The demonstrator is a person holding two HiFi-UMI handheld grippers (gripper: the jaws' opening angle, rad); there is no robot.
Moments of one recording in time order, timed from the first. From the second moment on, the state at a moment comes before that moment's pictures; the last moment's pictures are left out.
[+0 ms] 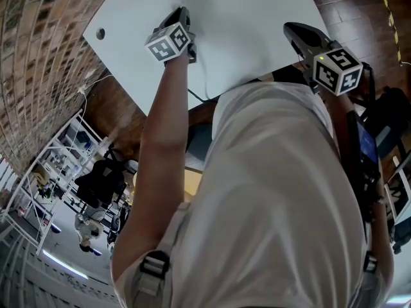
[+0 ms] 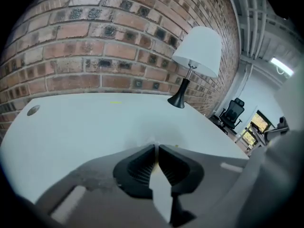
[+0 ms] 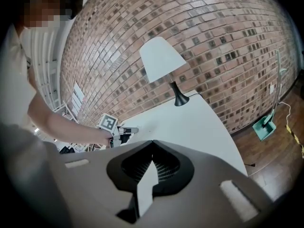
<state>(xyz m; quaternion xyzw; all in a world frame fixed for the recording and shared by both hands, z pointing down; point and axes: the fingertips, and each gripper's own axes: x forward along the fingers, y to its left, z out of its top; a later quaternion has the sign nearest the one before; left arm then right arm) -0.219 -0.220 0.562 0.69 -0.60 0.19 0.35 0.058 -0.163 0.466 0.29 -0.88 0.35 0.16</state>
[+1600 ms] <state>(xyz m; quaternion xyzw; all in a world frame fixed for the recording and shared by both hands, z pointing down) -0.105 -0.250 0.581 0.71 -0.55 0.29 0.32 0.090 -0.171 0.470 0.30 -0.87 0.37 0.14</state>
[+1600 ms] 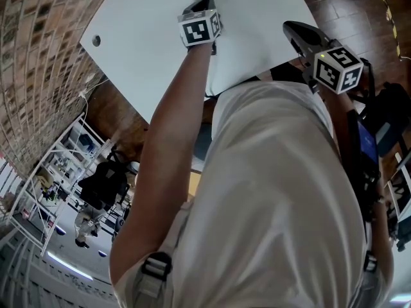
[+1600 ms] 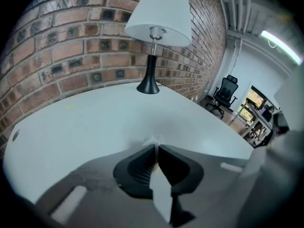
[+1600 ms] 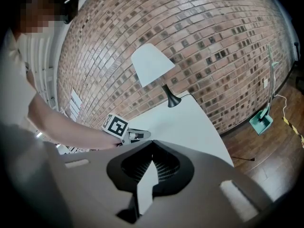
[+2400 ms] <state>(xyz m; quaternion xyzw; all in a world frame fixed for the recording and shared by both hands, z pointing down) 0.000 -0.195 0.593 0.75 -0.47 0.30 0.36 0.111 -0.184 0.456 0.31 -0.87 0.35 0.13</state>
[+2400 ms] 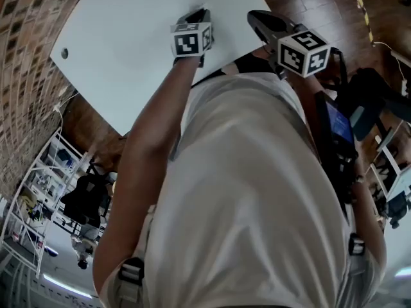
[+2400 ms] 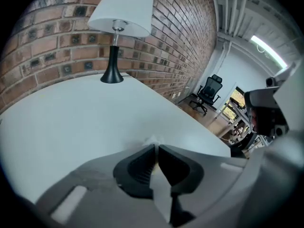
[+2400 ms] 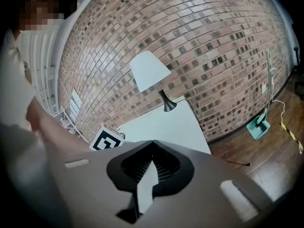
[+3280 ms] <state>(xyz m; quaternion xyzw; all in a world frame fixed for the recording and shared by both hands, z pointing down) 0.115 -0.116 0.563 0.81 -0.35 0.22 0.42 0.131 -0.182 0.468 0.21 -0.91 0.33 0.13</state>
